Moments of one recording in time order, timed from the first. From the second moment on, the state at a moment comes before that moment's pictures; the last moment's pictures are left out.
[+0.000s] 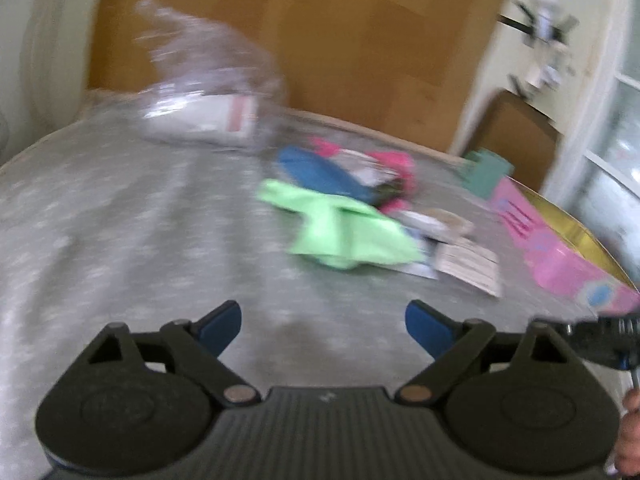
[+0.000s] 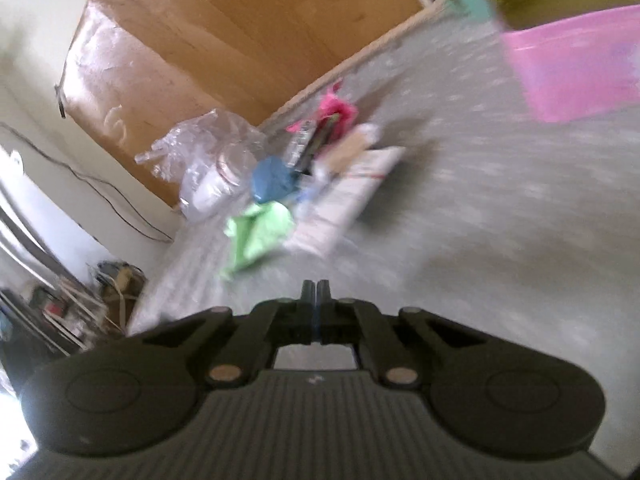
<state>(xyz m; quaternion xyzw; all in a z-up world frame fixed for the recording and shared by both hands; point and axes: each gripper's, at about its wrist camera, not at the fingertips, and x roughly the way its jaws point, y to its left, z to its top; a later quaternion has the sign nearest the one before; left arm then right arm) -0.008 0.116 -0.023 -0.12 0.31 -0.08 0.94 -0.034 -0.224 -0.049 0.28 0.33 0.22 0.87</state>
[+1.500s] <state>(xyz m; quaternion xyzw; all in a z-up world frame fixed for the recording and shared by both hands) 0.013 -0.110 0.017 -0.04 0.33 -0.34 0.88 -0.110 -0.244 -0.047 0.01 0.20 0.14 0.97</state>
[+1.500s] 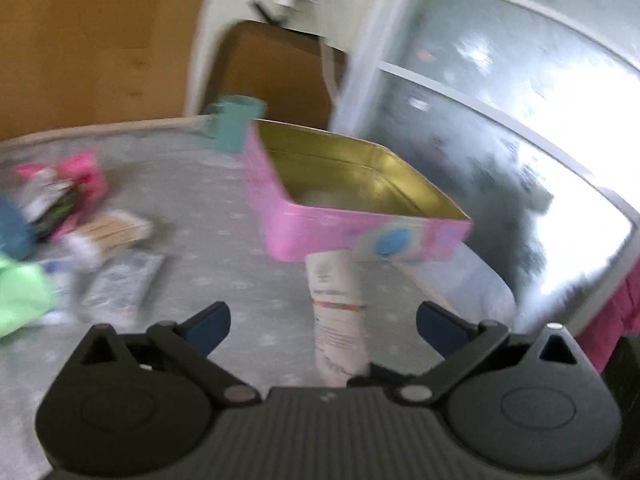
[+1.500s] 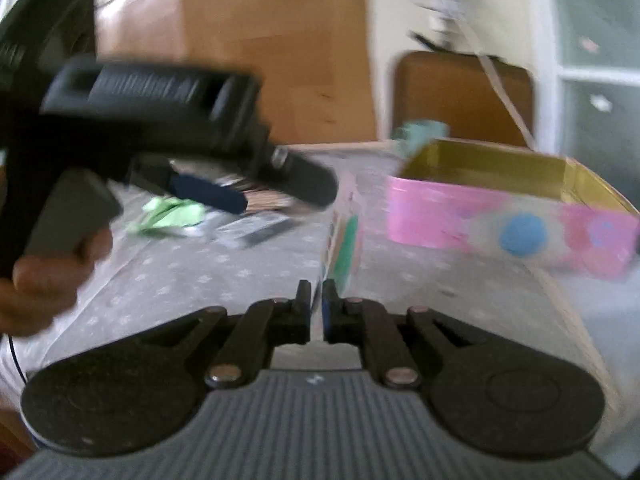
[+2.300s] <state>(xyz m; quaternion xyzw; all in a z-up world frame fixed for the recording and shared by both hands) 0.061 -0.087 -0.050 -0.15 0.42 -0.31 0.84 -0.070 -0.221 -0.093 0.00 0.22 0.14 0.97</state>
